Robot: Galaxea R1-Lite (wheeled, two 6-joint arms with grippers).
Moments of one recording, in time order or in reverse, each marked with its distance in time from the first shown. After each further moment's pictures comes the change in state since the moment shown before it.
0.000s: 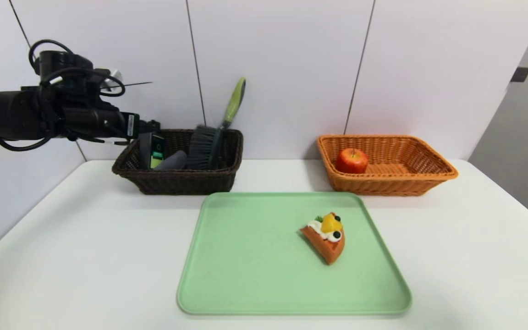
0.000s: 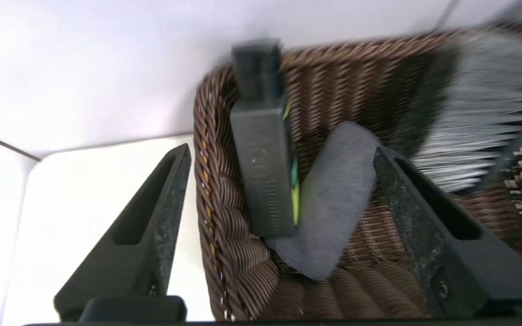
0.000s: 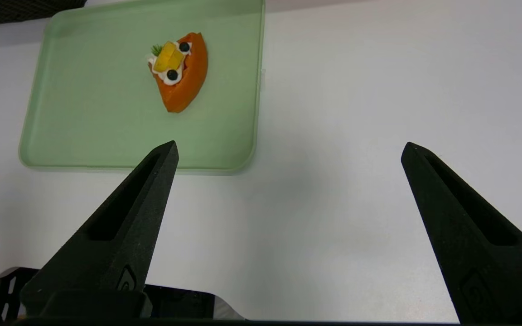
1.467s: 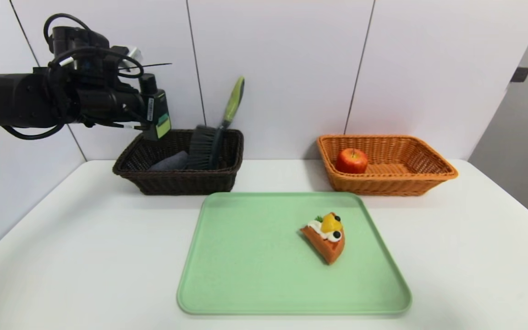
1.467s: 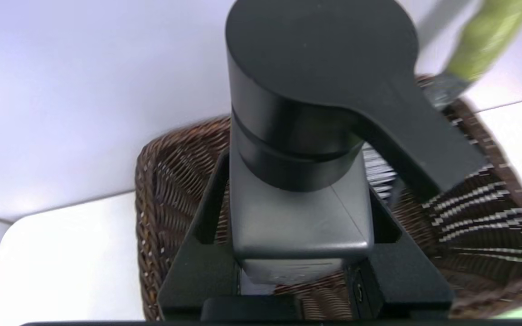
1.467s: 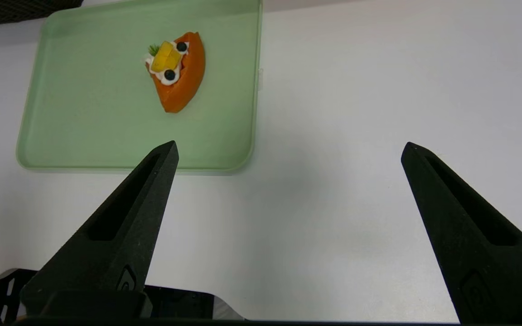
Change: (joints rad) left arm -0.116 -0.003 -0.076 0.002 0.017 0.001; right arm 0.000 0.008 -0.003 0.003 -0.008 0.003
